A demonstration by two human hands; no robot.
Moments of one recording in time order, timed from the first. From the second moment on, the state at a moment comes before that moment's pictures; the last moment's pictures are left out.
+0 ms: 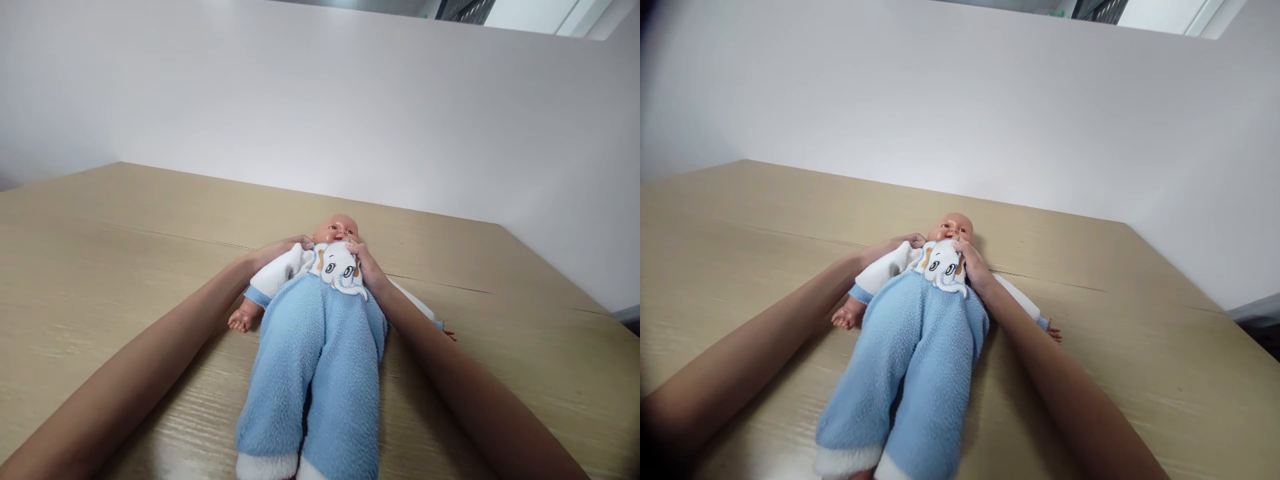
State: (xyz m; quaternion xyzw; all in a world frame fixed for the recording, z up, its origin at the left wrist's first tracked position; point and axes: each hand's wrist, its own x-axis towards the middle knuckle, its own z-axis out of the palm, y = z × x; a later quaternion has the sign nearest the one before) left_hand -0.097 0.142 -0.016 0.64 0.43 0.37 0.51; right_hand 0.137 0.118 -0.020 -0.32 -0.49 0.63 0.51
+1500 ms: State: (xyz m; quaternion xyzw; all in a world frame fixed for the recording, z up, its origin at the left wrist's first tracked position) left_hand -0.125 0.106 0.048 0.79 0.53 0.14 0.25; right_hand 0.312 -0.035 -0.014 -0.55 -0.79 0.07 0.27
